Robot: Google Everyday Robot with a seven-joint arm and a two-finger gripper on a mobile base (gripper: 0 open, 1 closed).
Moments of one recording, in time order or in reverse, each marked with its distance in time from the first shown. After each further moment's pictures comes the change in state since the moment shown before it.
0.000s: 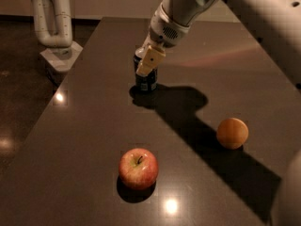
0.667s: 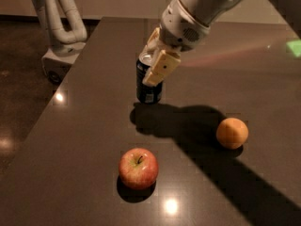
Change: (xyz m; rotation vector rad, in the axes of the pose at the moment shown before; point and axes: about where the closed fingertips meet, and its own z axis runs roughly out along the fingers) arm -0.006 0.078 -0.045 -0.073 -0.085 -0.176
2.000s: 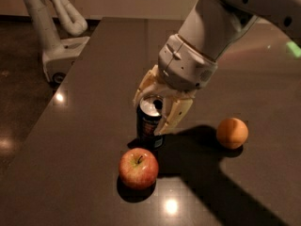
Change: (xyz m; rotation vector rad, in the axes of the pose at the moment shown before) arm 0.003 0.117 0.015 -0.232 -0.022 -0.406
